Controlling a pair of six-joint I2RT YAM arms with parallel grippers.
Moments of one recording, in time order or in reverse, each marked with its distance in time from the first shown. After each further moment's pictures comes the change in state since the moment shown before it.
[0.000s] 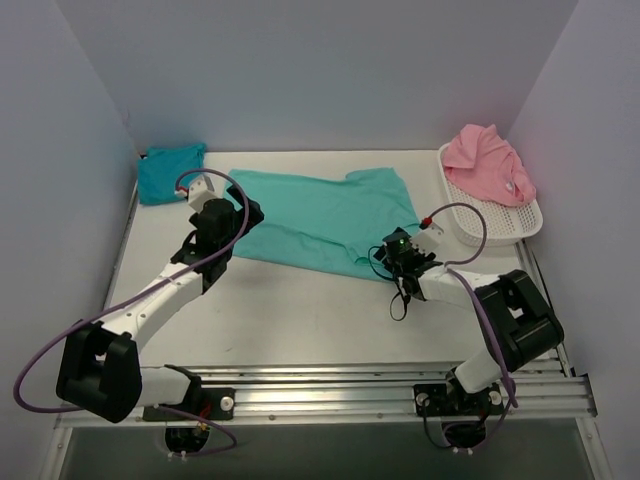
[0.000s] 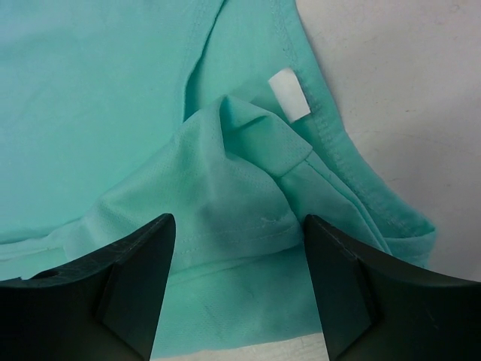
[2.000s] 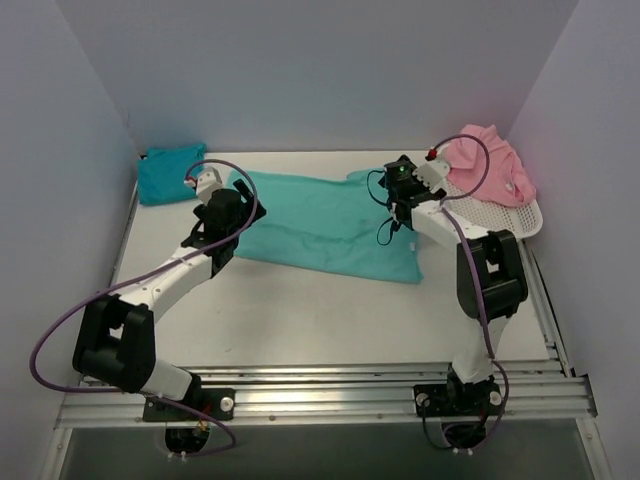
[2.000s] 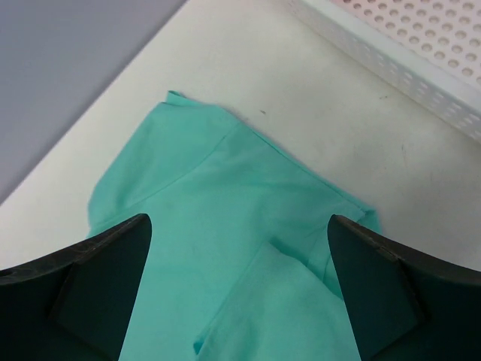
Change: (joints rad) left arm 0.018 0.122 0.052 0.021 -0.021 0.064; right arm -0.145 0.365 0.697 -0.213 0.171 -0.096
